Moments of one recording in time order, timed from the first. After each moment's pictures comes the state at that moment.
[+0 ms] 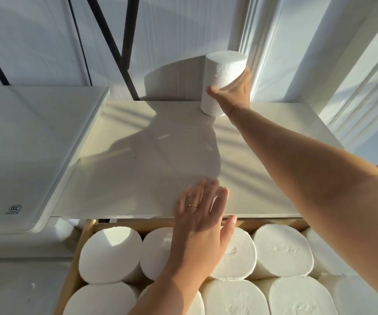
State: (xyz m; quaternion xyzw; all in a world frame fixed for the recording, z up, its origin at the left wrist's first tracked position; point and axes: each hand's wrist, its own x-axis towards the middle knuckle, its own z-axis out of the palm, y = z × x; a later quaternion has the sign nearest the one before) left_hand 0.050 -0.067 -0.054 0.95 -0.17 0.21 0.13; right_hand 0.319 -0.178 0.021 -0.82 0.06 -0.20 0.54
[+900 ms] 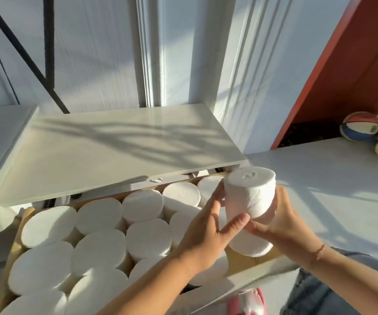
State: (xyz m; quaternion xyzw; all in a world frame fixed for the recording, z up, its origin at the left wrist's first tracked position) left_hand -0.090 -0.199 0.004 0.76 -0.28 -0.13 0.58; right_hand -0.142 -0.370 0.030 -0.88 0.12 -0.06 0.45
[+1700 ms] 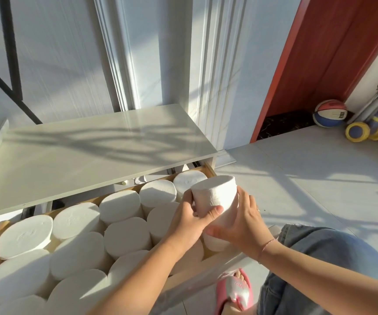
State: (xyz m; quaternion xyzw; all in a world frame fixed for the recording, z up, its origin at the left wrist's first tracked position) left_hand -0.093 -0.231 -0.024 0.72 -0.12 -0.21 0.65; right_hand -0.160 -0.371 -0.013 -0.92 0.15 -0.06 0.36
